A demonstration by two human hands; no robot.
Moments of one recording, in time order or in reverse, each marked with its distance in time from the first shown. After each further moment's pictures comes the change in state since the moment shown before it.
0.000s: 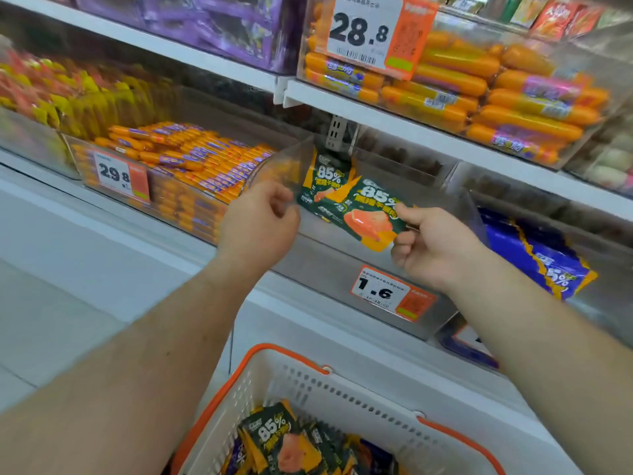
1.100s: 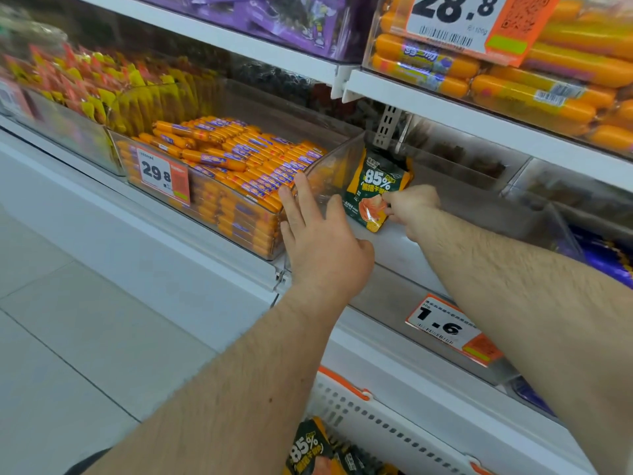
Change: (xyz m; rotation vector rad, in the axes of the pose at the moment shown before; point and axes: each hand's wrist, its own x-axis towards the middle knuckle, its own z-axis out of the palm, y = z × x) left_hand 0.004 -0.003 0.041 0.363 -0.151 -0.123; right_hand 0.194 0.018 0.068 -0.640 0.385 -0.235
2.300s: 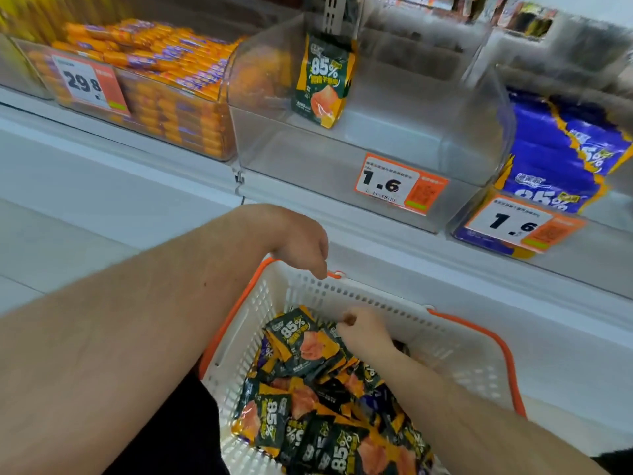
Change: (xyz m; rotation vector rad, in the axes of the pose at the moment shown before) left_hand -0.073 -0.016 0.006 0.579 -1.173 0.345; right_hand -0.243 0.294 -0.041 -0.512 -0.480 0.041
